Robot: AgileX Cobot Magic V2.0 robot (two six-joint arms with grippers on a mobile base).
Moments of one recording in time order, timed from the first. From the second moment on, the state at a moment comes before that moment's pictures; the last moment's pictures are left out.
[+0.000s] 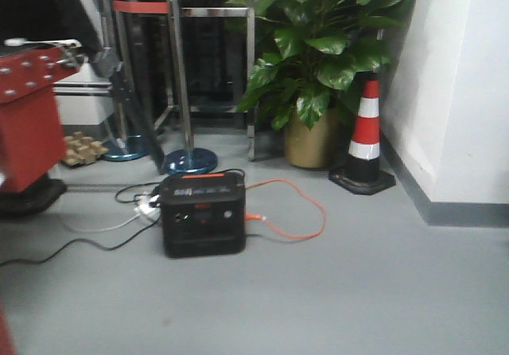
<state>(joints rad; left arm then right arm) -0.72 1.66 -1.82 0.54 0.65 -0.48 0.09 1.52 -1.77 0.23 0.82 0.00</state>
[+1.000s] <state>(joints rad) -0.72 1.66 -1.82 0.54 0.65 -0.48 0.09 1.52 -1.77 0.24 0.82 -0.01</state>
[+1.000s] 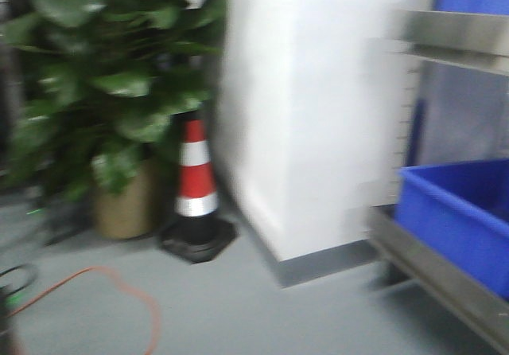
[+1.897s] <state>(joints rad) -0.72 1.66 -1.82 0.54 0.64 -0.48 0.09 1.53 -1.77 0.24 0.81 -0.01</state>
